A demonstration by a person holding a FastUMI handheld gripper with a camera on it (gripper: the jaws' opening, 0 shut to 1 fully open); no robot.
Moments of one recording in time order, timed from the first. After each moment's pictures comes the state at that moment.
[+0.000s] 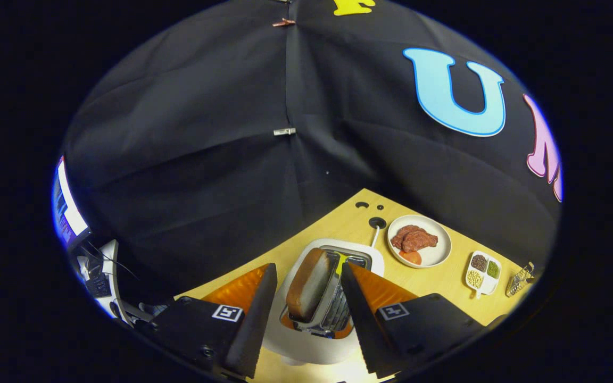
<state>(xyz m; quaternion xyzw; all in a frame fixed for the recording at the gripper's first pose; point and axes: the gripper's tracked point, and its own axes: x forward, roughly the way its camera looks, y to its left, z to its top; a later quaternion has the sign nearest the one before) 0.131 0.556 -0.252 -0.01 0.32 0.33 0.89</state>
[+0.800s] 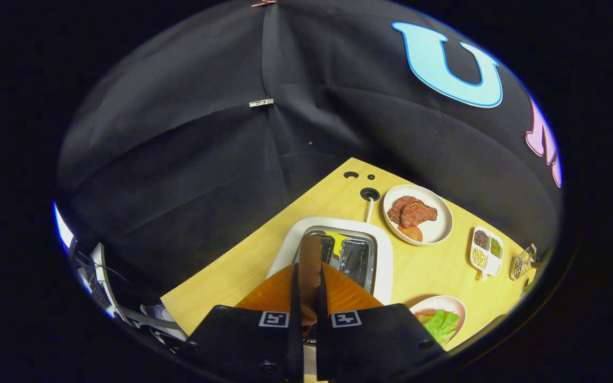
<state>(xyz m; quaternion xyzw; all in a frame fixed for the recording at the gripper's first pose) 0.141 0.561 -0.289 -0.01 0.38 0.29 0.88</state>
